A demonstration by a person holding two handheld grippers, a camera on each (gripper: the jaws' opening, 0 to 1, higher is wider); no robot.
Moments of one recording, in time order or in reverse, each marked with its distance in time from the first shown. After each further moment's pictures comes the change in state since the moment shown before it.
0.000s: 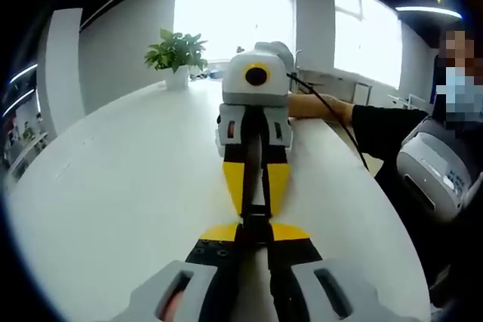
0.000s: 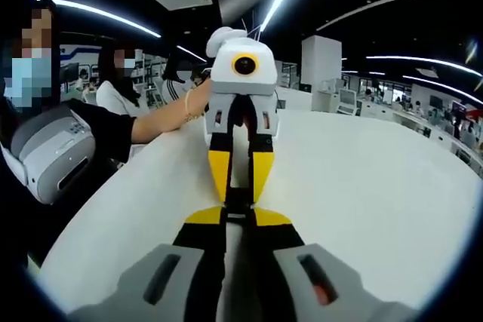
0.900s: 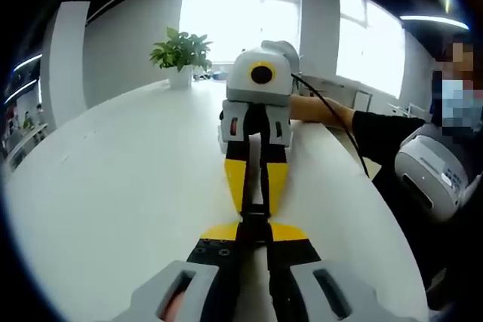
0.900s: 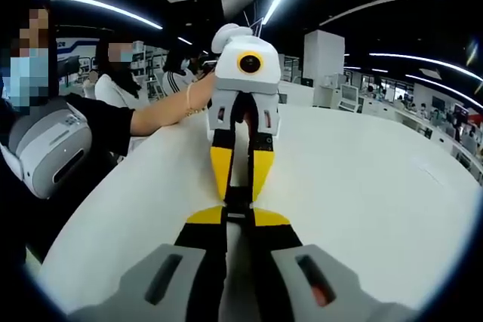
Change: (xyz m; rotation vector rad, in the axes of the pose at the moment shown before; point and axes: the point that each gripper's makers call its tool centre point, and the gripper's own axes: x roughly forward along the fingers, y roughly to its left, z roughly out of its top) left arm 0.000 -0.003 -0.004 -0.035 -0.015 -0.042; right arm 0.003 -0.010 -0.002 -0.026 0.045 0.027
